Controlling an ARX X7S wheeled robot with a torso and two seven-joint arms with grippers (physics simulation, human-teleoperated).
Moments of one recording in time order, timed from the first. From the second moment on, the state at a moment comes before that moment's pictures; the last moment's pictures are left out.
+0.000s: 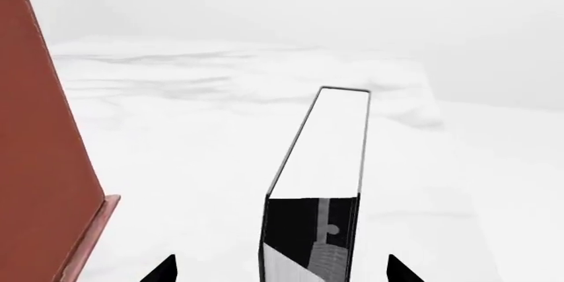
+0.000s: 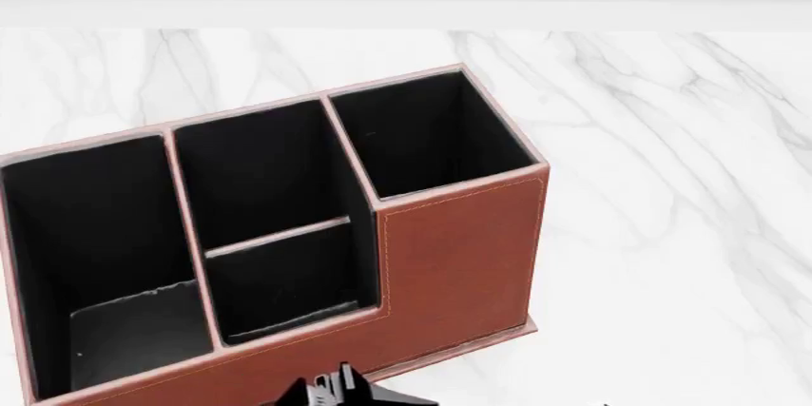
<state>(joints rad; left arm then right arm) -0.67 -0.05 0.77 -0.99 -0.40 0.35 0.85 -0.13 0.36 -0.34 -0.05 -0.14 -0.79 0.84</state>
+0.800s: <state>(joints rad) -0.72 -0.12 1.09 -0.93 -0.57 0.37 0.71 -0.14 0.37 -0.34 -0.05 -0.14 -0.80 0.85</state>
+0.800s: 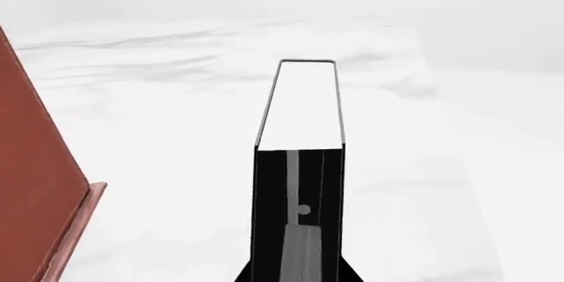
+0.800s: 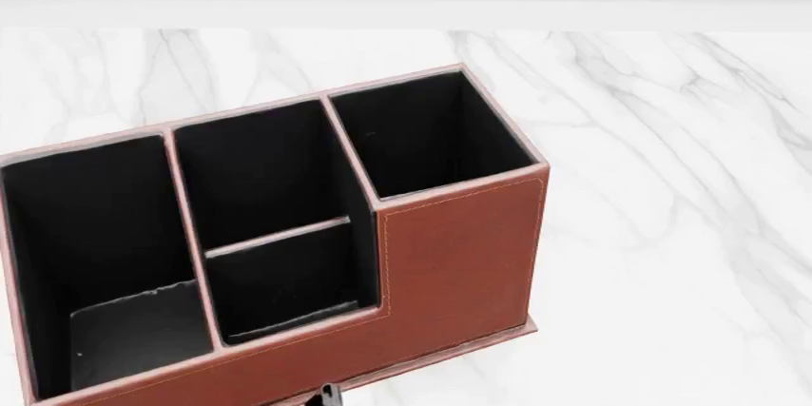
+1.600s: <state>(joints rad) -0.69 -0.51 1.10 -0.30 -0.55 0.15 0.38 -0.13 0.37 -0.34 -0.06 -0.13 -0.79 0.86</state>
